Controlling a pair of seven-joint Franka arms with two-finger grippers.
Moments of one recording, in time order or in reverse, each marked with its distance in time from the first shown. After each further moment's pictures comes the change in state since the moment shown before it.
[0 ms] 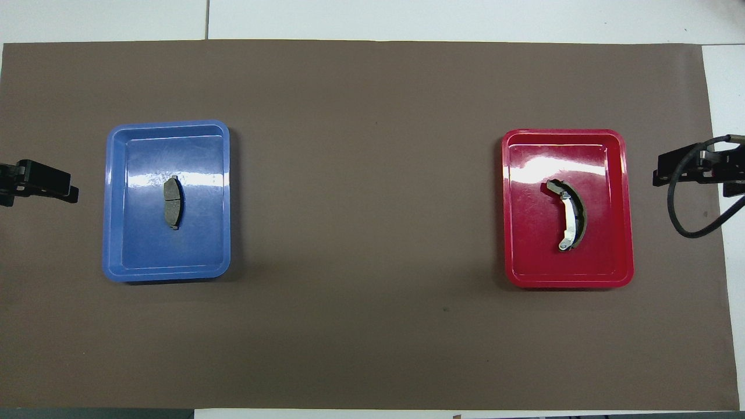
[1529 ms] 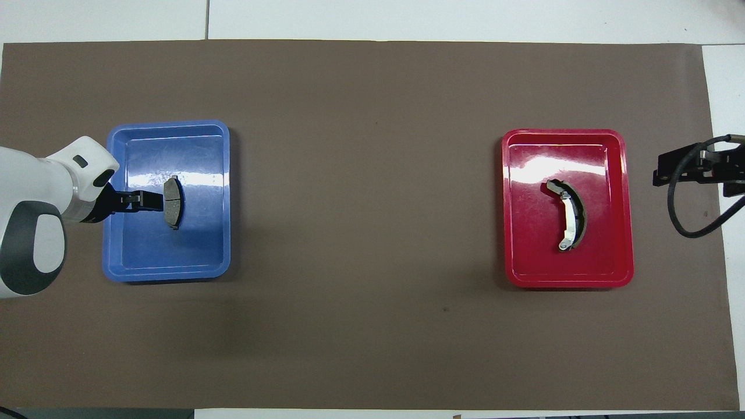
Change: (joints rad) left arm -0.010 0.005 -0.022 -0.561 0.000 0.716 -0.008; right arm 0.000 0.000 0.000 0.000 0.000 0.000 0.000
